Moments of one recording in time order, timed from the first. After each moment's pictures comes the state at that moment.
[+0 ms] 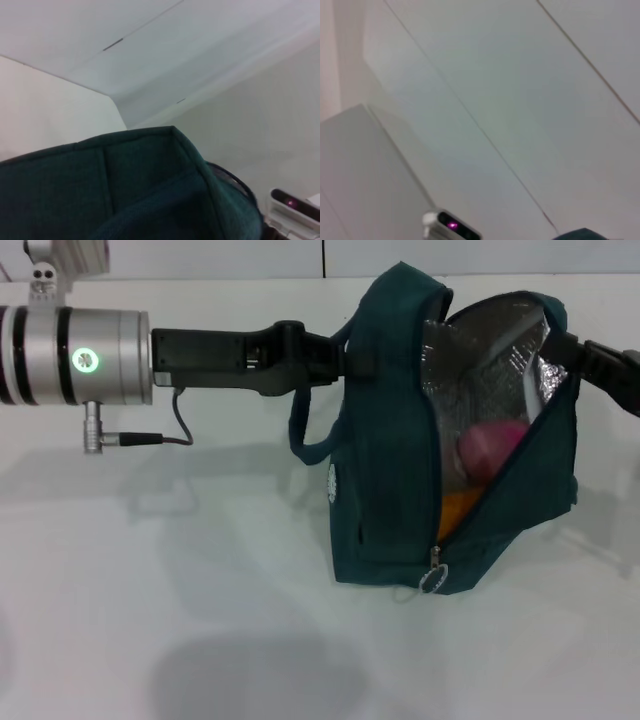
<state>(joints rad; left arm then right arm) -0.76 -2.06 0.70 0.60 1.93 1.68 -2.31 0.38 2.00 -1.08 -0.61 -1.19 -1.60 1.61</state>
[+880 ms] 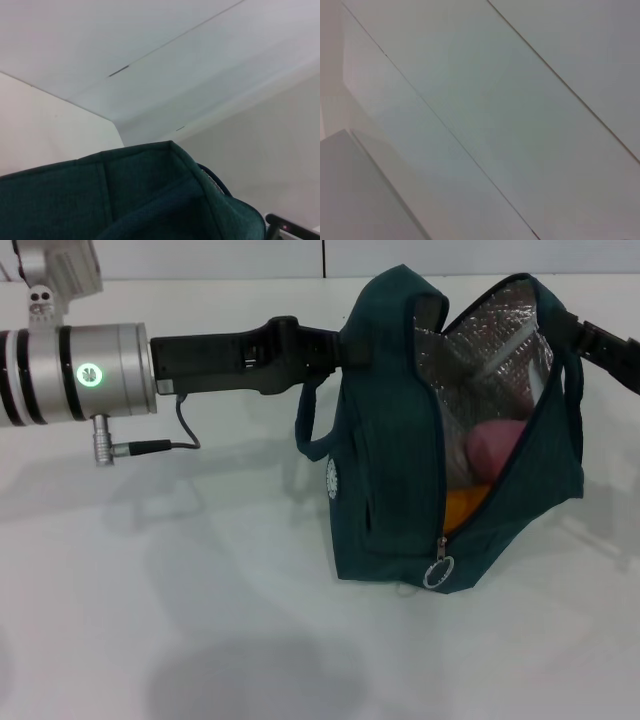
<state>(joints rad) -0.72 -2.08 0.70 0.56 1.86 1.63 -2.27 0.41 2.01 -1.01 -0.52 -1.18 -1.60 1.60</state>
